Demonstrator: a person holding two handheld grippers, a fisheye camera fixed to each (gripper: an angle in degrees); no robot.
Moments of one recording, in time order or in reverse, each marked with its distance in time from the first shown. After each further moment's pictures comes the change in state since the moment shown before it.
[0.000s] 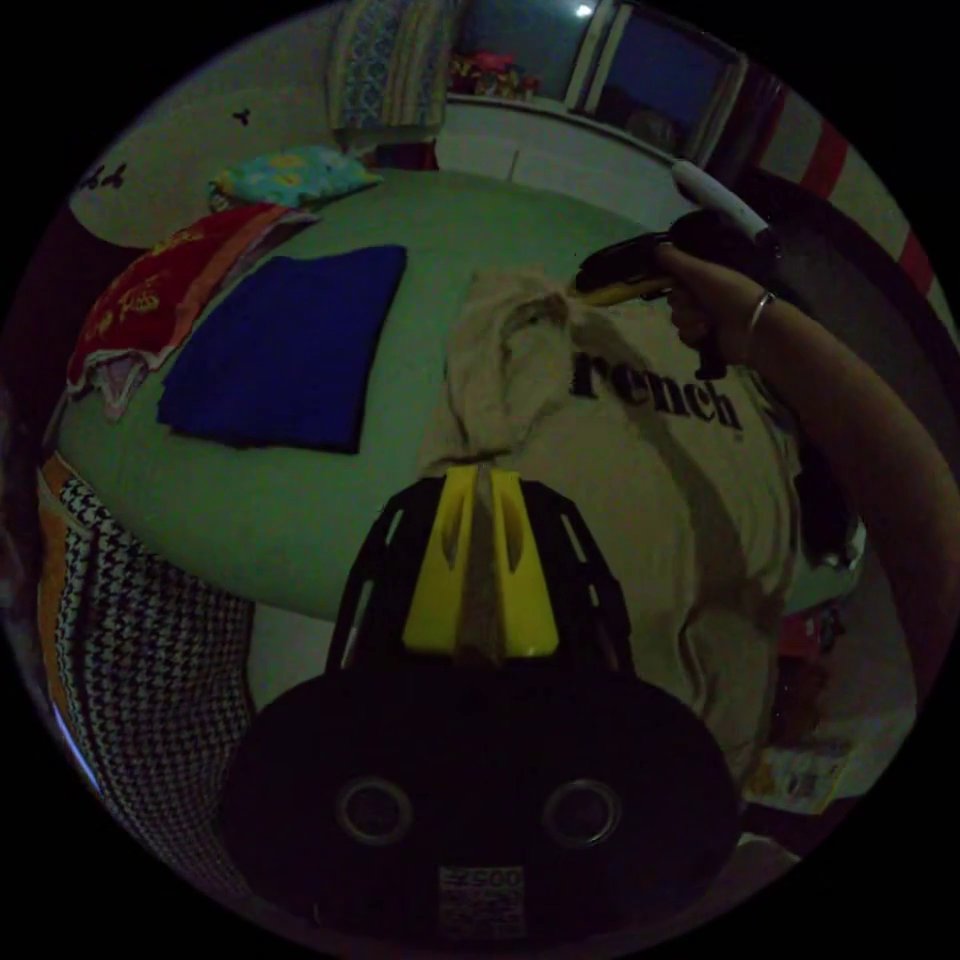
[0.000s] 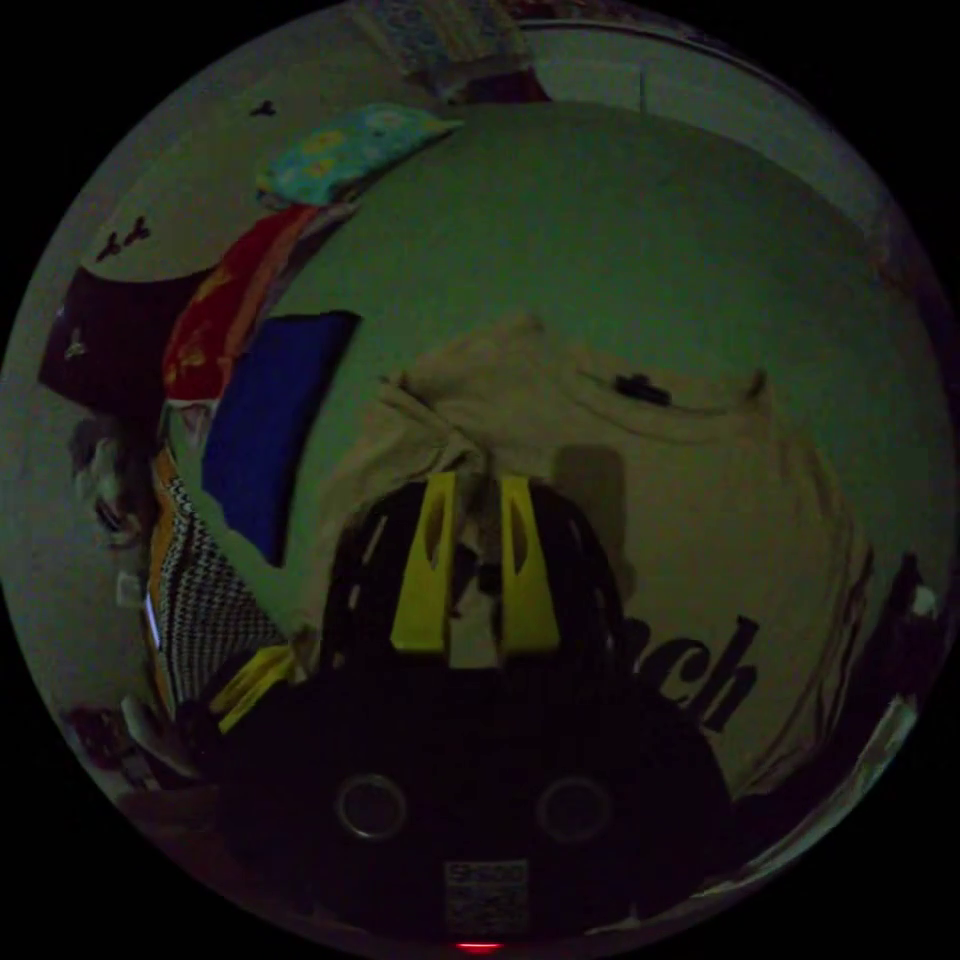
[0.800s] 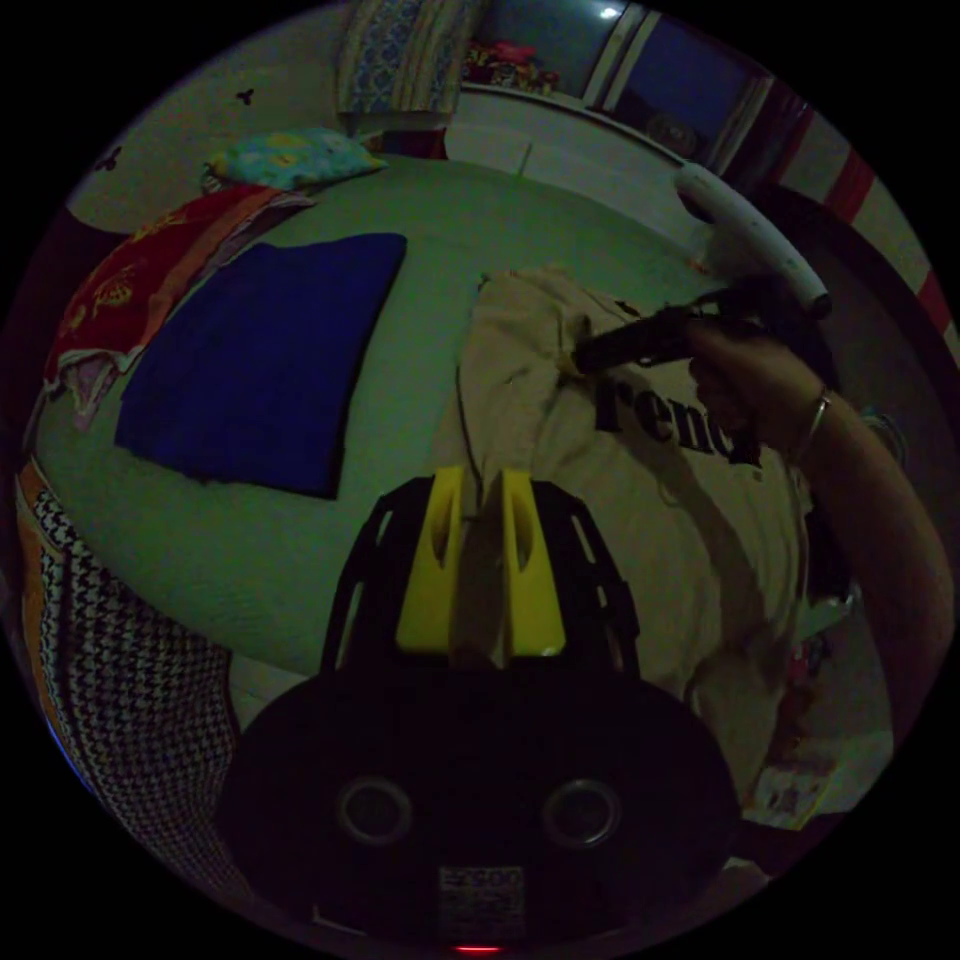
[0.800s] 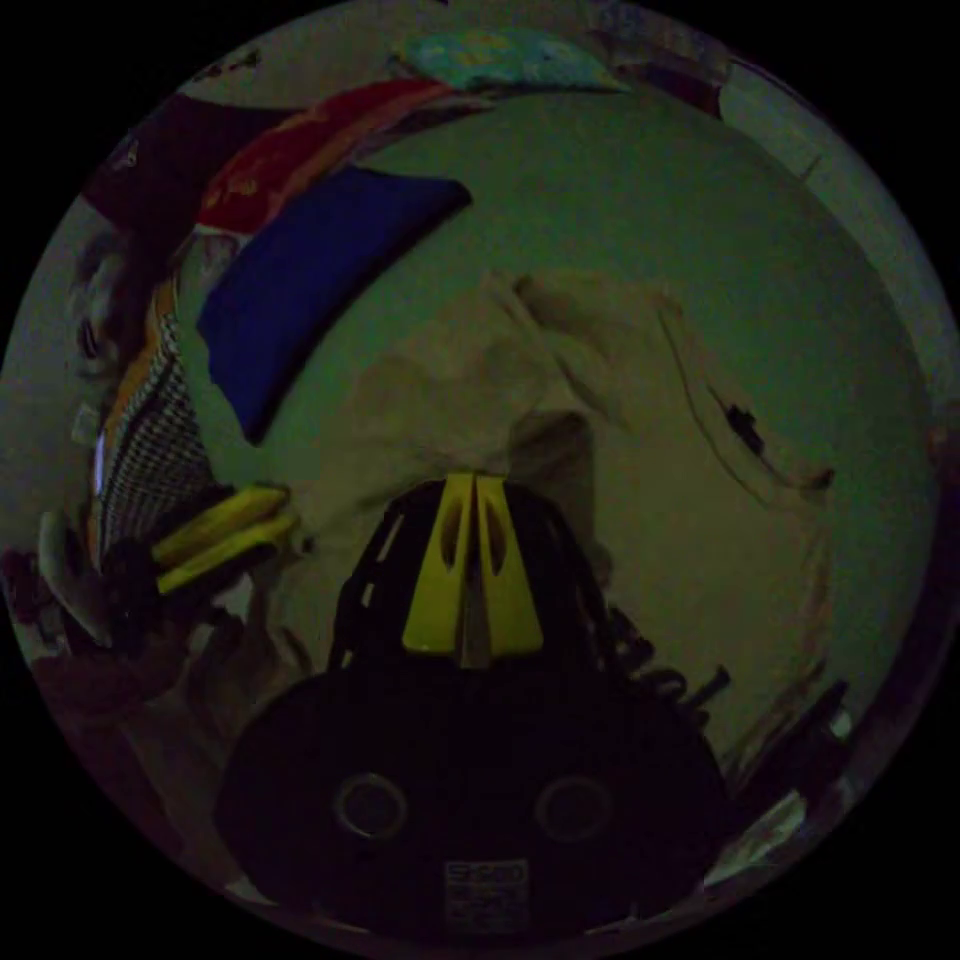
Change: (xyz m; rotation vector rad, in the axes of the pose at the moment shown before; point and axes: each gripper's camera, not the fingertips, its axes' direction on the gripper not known) left arm 0.026 -0.043 0.063 -0.001 0.055 -0.042; right arm 0.007 0.041 -0.021 -0.269 0.252 -0.403
